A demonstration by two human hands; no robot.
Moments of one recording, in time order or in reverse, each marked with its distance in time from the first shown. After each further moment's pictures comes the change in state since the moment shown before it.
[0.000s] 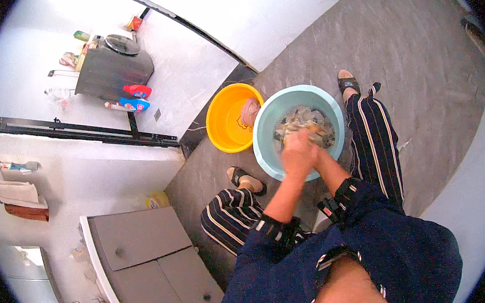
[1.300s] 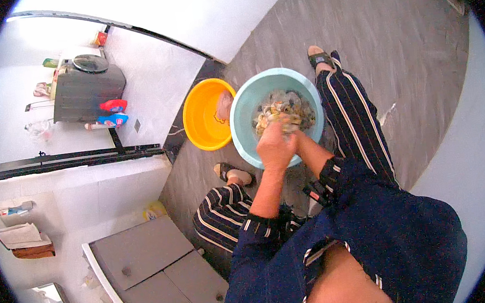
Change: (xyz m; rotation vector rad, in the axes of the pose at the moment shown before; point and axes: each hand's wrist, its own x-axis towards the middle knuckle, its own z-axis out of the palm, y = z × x) left_hand -0.004 -0.009 0.008 -0.201 0.111 0.009; right_hand 0.002 0.002 0.002 0.044 -0.090 0.039
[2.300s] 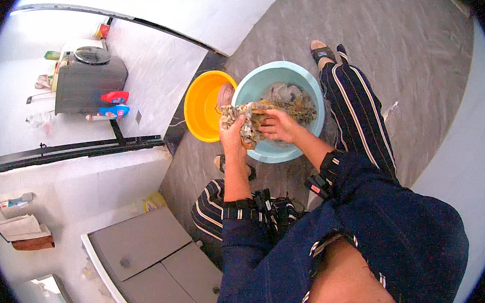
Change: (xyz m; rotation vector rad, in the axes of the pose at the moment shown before) left_hand 0.022 -0.100 -0.035 -1.315 0.018 -0.793; right_hand -0.023 -0.014 0.013 -0.401 0.077 0.169
